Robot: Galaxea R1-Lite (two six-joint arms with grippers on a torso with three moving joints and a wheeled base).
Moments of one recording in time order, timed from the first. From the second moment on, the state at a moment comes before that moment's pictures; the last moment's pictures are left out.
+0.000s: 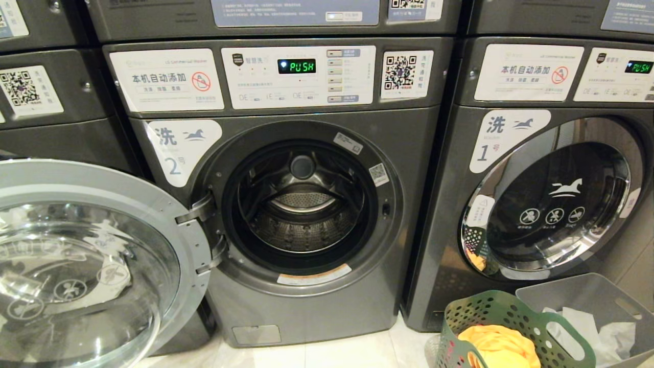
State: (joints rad) left arm 0.00 0.00 0.00 -0.10 0.00 0.04; right arm 0.00 0.00 0.00 0.00 0.03 -0.16
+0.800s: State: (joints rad) left arm 0.00 0.00 0.00 -0.11 -0.01 0.04; right arm 0.00 0.00 0.00 0.00 0.03 -0.16
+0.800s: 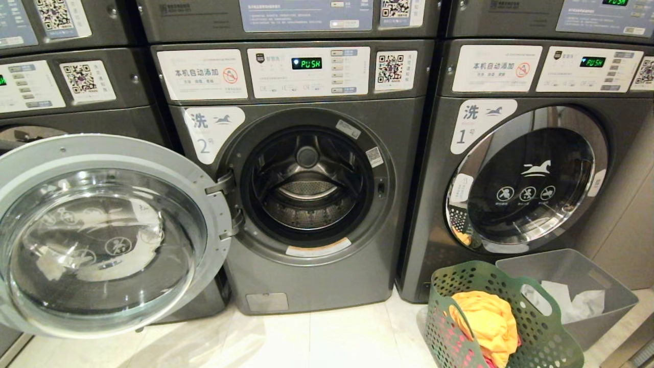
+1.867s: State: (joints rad) left arm 0.00 0.54 -0.76 0.04 0.16 0.11; right arm 0.00 0.00 0.00 0.00 0.03 -0.09
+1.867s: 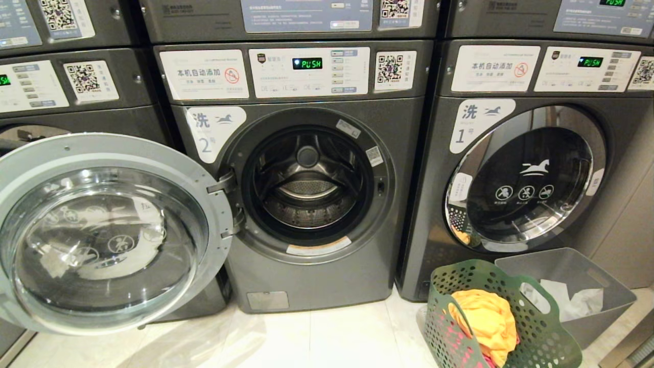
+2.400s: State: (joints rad) left arm 0.26 1.46 -1.59 -0.04 0.13 0.07; right arm 0.00 0.00 0.00 0.00 0.03 -0.07
